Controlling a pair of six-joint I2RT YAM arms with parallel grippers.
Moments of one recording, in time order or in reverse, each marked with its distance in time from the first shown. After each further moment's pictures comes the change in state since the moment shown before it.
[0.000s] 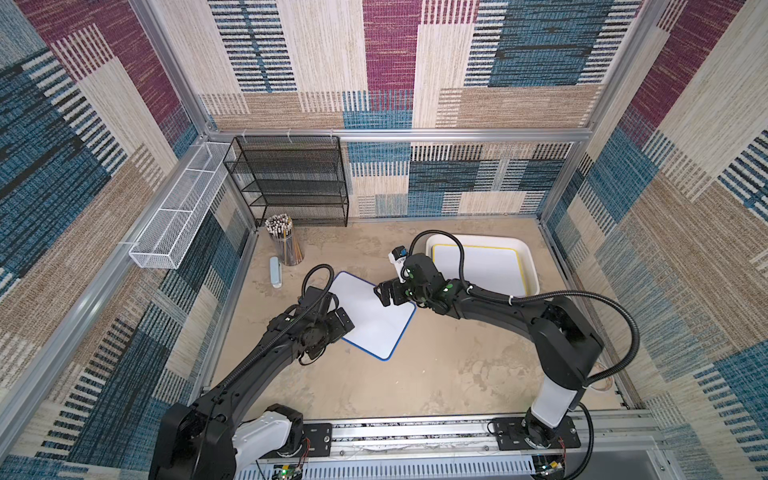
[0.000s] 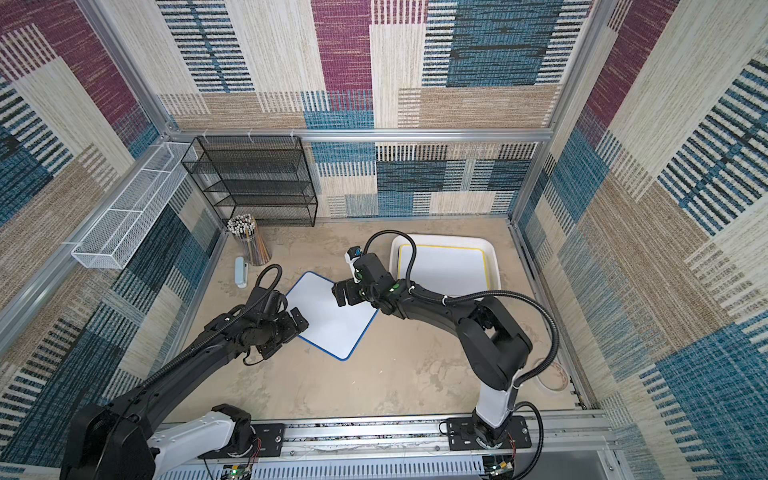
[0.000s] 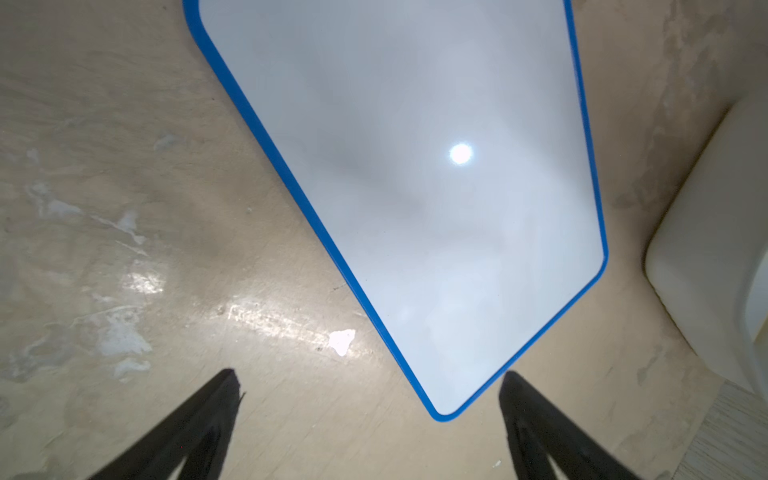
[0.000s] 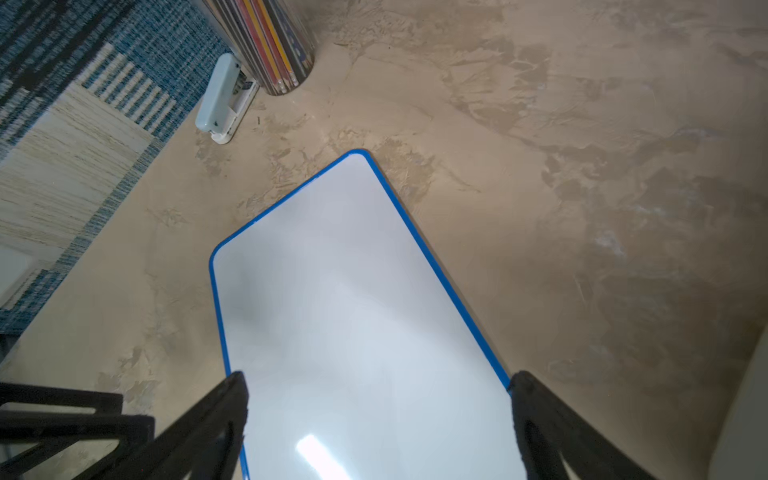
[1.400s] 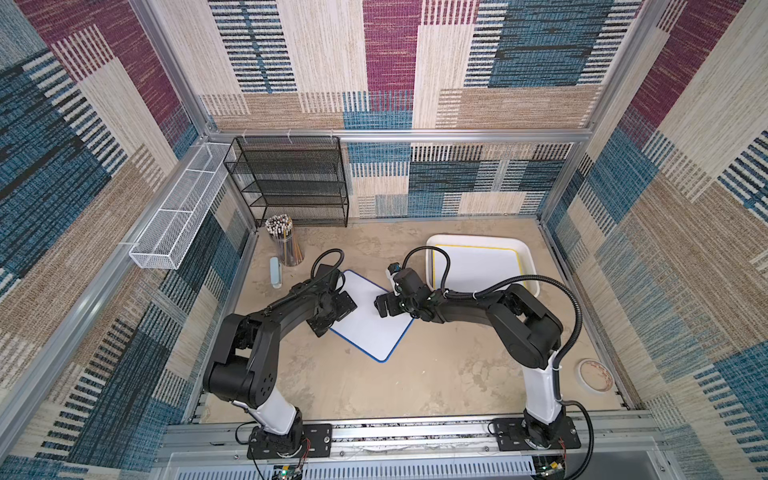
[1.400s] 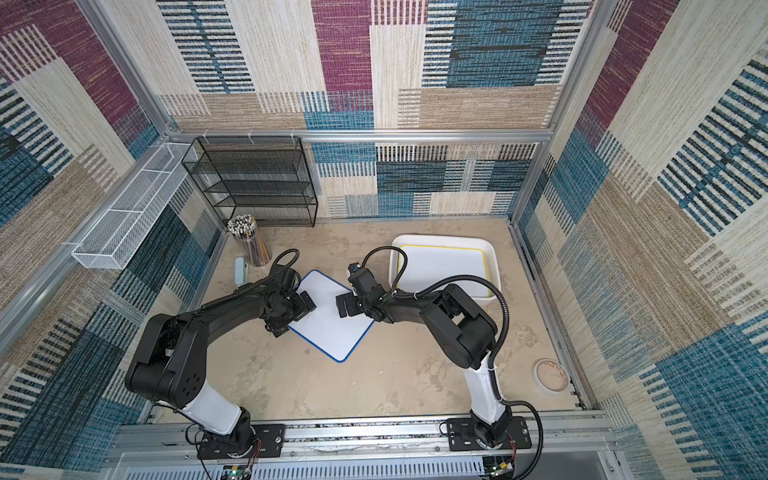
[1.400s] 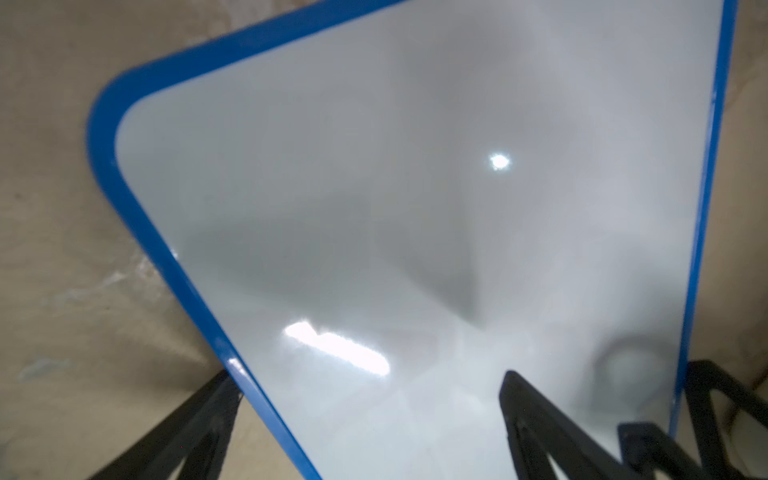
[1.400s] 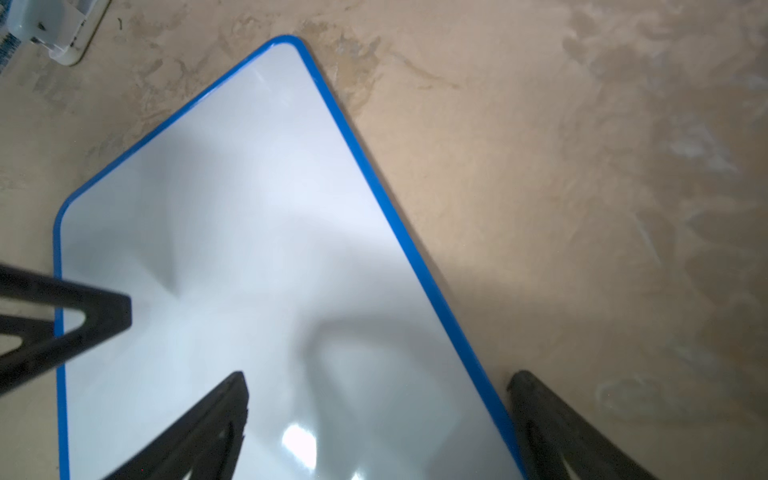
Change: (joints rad) left arm 0.090 0.498 0.227 0.138 -0.007 0.053; right arm 0.012 0.216 -0.034 0.114 0.049 0.045
